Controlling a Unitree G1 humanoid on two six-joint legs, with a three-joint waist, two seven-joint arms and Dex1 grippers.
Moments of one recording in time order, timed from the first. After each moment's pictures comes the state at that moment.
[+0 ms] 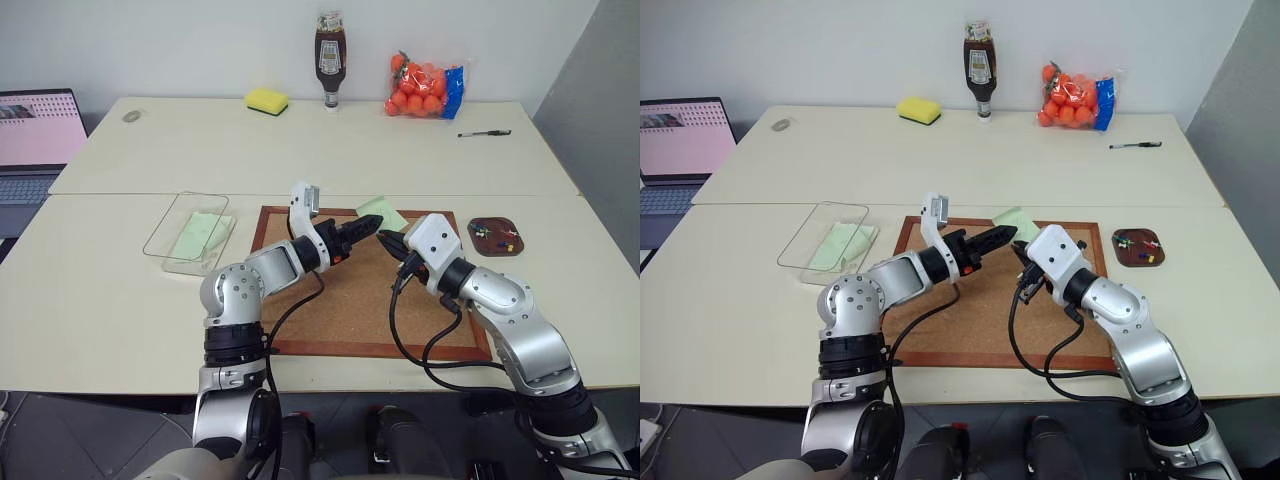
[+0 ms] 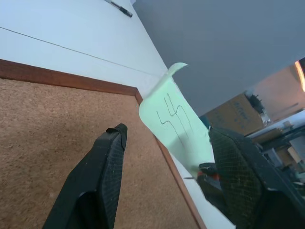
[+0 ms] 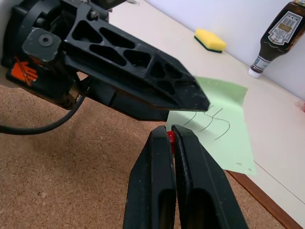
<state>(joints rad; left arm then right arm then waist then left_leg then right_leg) -0.66 -0.01 0.26 0.04 -0.77 1.11 -0.29 -0.33 -0.42 0.20 -0.42 0.06 0.47 0.51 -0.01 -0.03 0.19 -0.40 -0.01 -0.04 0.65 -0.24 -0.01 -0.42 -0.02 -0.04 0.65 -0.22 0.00</state>
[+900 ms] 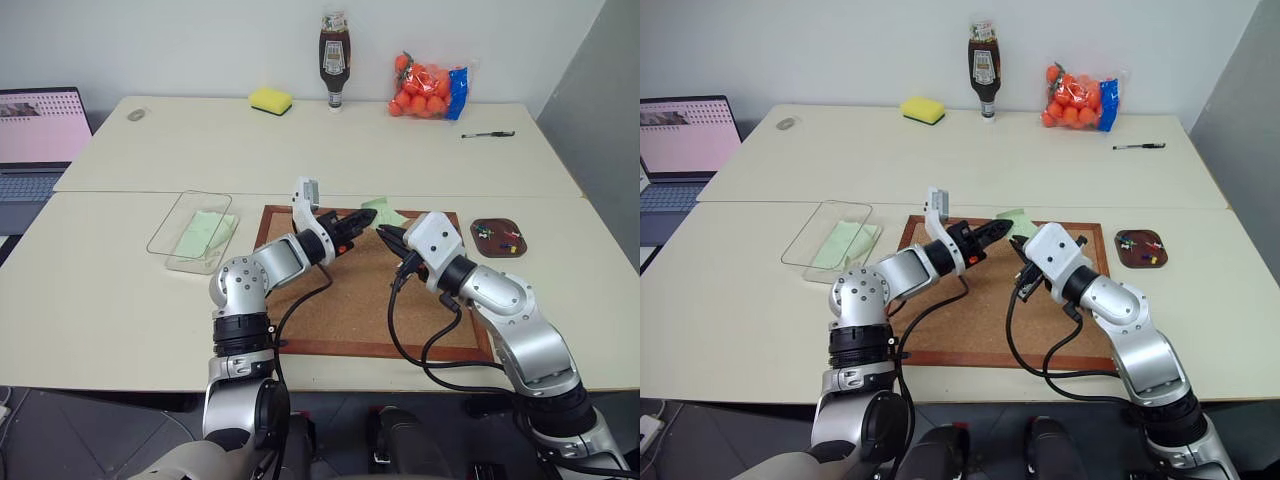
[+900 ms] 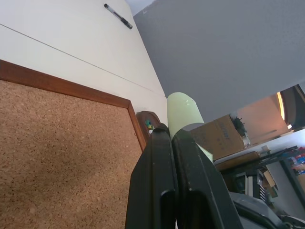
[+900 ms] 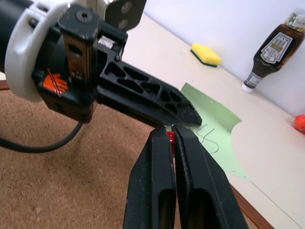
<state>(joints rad) -0.70 -0.05 0.32 0.12 -0.85 1.10 -0.23 -0.33 -0.40 0.20 -0.44 0.02 0.42 0.49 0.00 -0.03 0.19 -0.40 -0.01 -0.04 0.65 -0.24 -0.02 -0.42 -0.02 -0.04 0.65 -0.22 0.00</state>
